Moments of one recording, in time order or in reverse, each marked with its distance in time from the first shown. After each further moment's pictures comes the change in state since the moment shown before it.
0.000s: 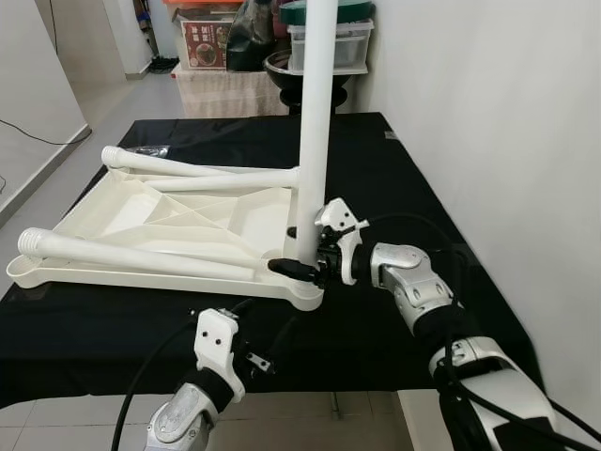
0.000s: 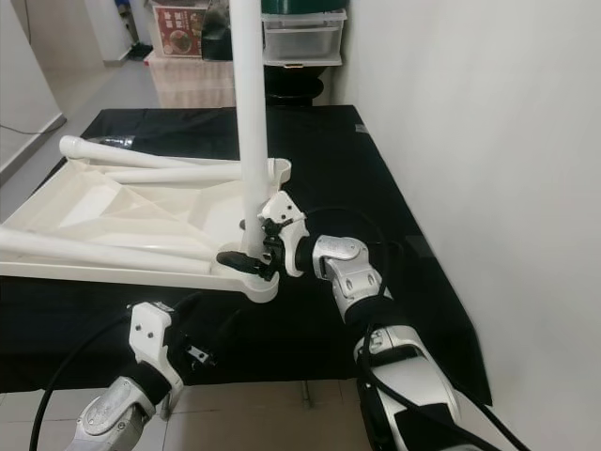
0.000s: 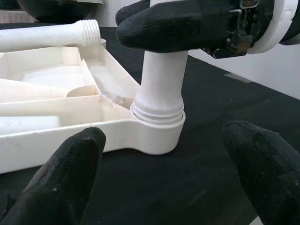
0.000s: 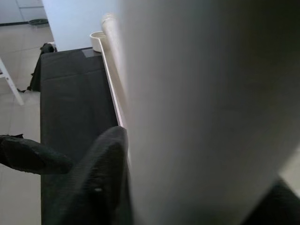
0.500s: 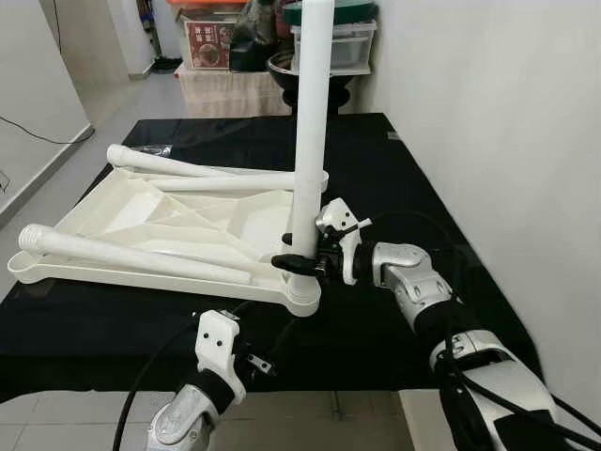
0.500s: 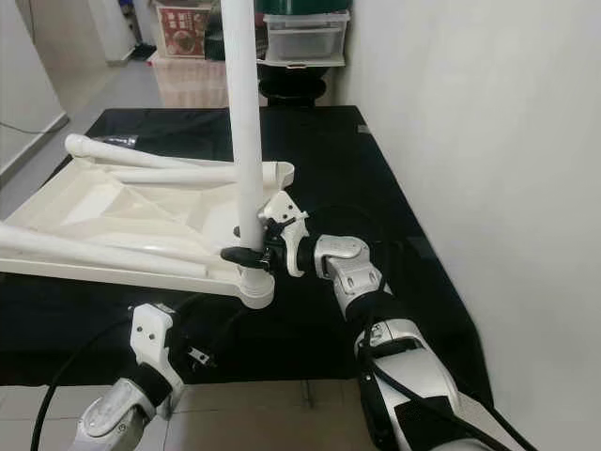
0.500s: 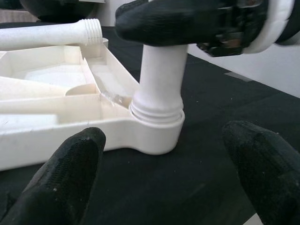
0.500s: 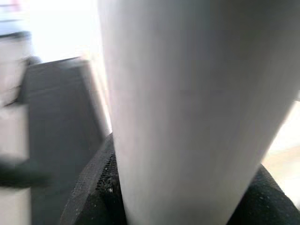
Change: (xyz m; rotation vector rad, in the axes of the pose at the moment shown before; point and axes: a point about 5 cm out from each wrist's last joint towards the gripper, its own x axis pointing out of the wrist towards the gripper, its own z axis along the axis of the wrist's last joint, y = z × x) left arm -0.002 -0.001 -0.002 -0.002 0.010 0.000; right arm -0.005 -0.006 -0.013 0.048 -0.036 -0.227
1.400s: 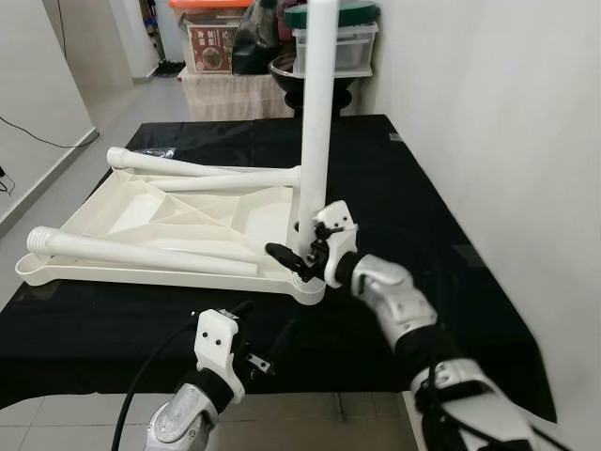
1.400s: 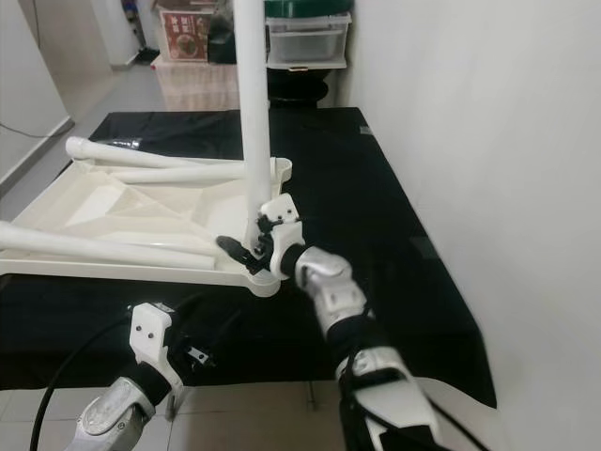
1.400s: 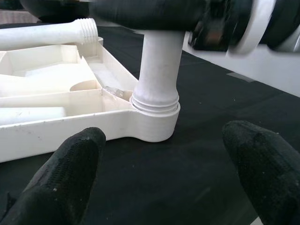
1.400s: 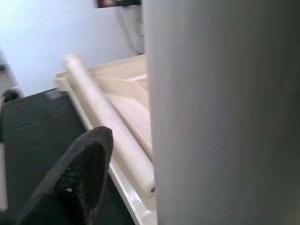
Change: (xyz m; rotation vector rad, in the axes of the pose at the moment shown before) left arm 0.003 0.002 0.002 -0.003 -0.006 -0.004; right arm 0.011 0.015 0.014 0.066 -0.072 0.040
